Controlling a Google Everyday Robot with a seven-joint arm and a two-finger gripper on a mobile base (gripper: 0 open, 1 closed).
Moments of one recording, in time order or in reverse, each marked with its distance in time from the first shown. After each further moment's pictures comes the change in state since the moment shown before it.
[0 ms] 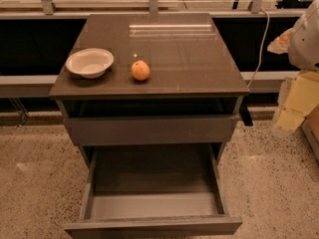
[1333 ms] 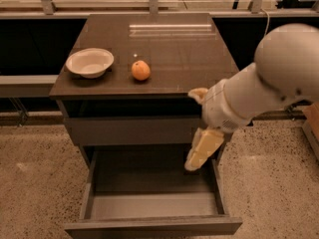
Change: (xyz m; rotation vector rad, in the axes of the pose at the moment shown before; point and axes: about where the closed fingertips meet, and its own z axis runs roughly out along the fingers) arm -0.104 0.043 0.155 -0.076 -0.361 -0.117
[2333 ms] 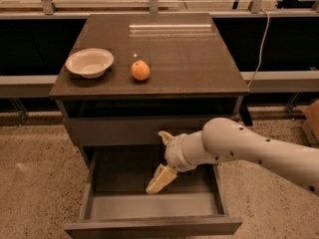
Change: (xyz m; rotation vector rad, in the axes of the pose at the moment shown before) arm 0.019 0.024 0.208 -0.020 -0.235 0.114
